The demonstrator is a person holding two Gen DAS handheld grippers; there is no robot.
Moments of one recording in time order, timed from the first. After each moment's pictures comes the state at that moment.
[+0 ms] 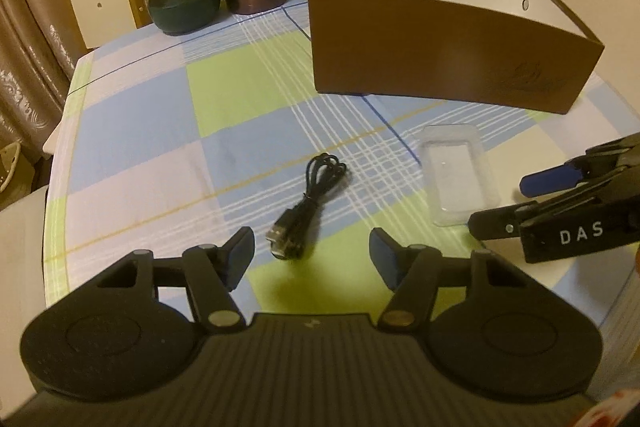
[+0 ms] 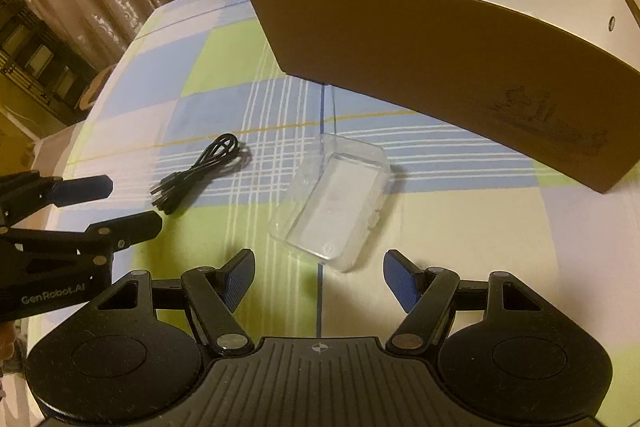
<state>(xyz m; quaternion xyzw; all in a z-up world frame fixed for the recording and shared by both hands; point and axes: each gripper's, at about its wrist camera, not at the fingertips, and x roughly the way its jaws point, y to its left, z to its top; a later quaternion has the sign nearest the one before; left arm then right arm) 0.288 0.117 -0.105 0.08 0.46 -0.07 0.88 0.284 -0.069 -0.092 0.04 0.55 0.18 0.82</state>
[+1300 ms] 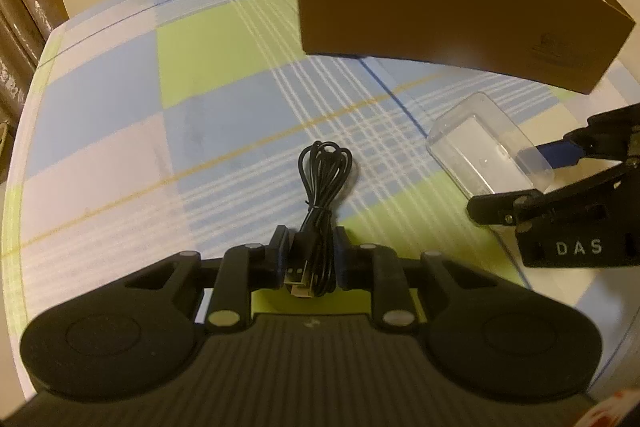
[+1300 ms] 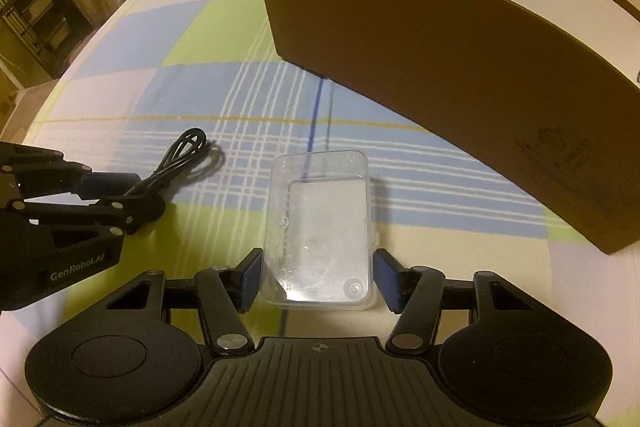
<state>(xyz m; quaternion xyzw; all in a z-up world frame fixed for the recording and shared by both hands) 0.313 0.103 -0.146 0.07 0.50 -0.07 0.86 0.304 -0.061 -0.122 -0.05 0.54 0.19 0.81</state>
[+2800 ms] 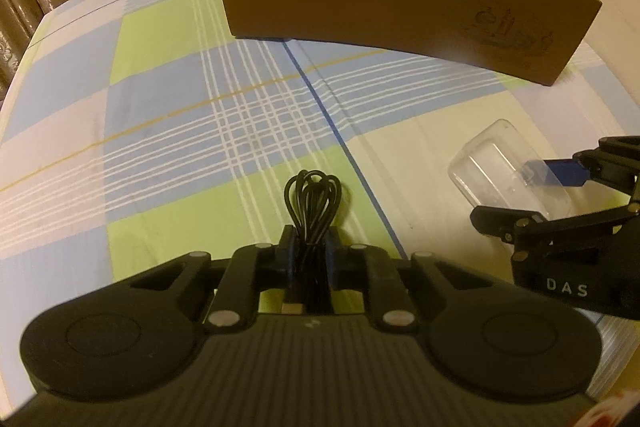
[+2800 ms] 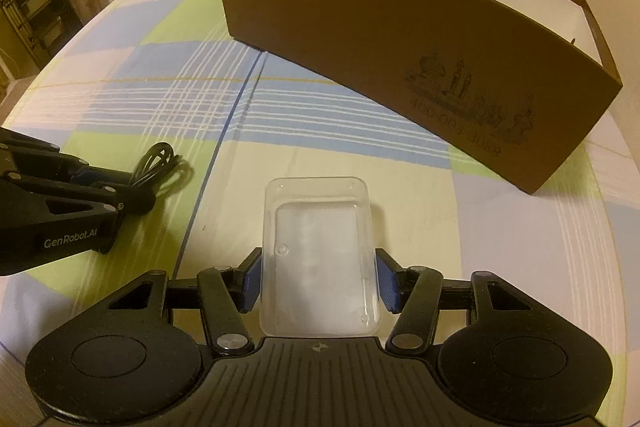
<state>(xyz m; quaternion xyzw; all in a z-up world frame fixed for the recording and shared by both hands) 0.283 0.035 -0.154 0.04 0.51 -0.05 0.86 0.254 -0.128 -0.122 -0.07 0.51 0.18 0.84</state>
